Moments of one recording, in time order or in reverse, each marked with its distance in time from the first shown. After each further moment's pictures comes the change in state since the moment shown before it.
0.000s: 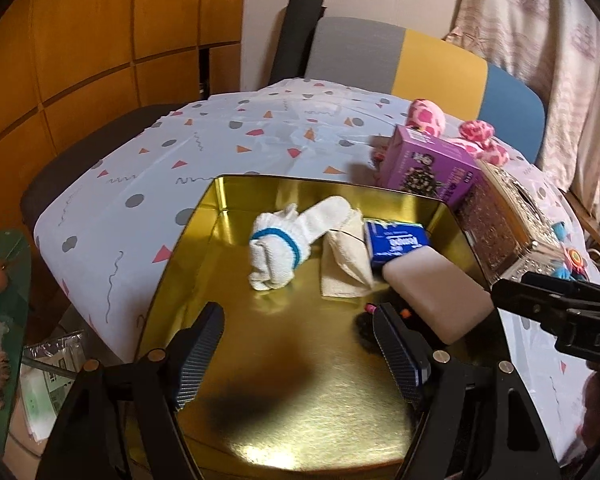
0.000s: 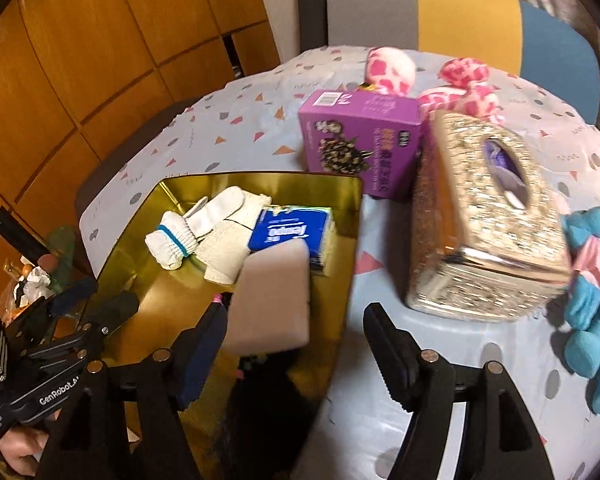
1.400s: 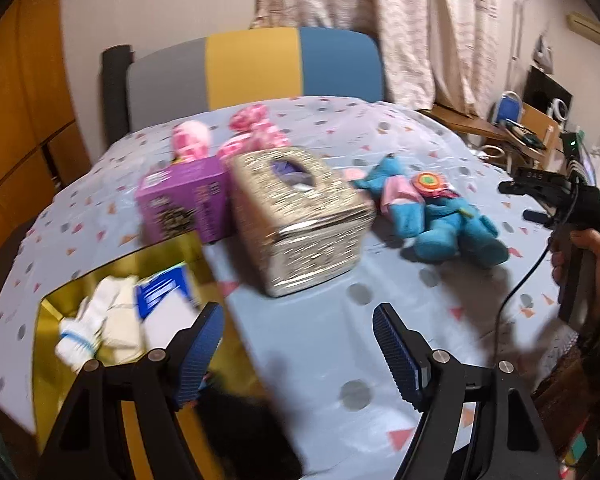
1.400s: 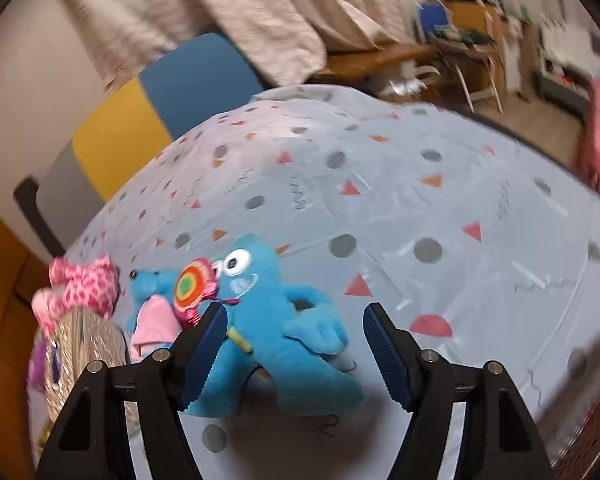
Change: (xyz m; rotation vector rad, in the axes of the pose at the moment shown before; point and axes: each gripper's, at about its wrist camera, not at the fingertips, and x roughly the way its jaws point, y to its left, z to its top) left arm -0.040 -0.193 -0.008 0.465 -0.027 -0.304; right arm -0.148 -0.330 -0.114 0.922 -0.371 -0.457
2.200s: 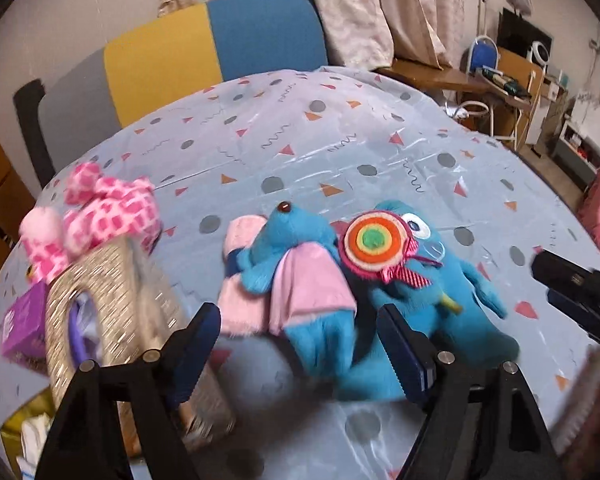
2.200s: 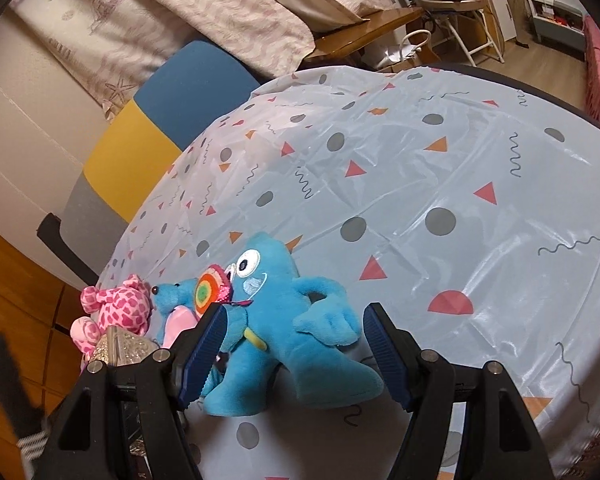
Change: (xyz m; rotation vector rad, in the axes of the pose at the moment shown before) left arm 0.160 -0.148 0.134 0.172 0.120 -0.053; right arm 0.001 -0.017 0.001 0.124 0.042 0.133
